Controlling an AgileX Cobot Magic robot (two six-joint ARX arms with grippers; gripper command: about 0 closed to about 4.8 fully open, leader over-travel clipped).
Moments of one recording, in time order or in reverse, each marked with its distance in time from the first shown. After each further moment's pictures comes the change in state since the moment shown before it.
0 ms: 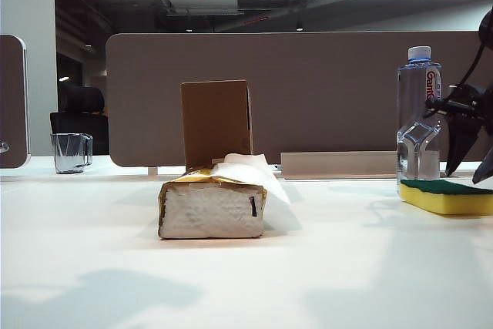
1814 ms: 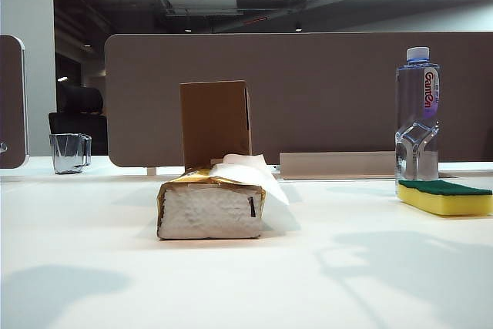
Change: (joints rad) left arm 0.002 -0.102 -0.080 0.167 -0.590 0.109; right arm 0.000 -1.047 -0.459 -0.145 -0.129 -0.125
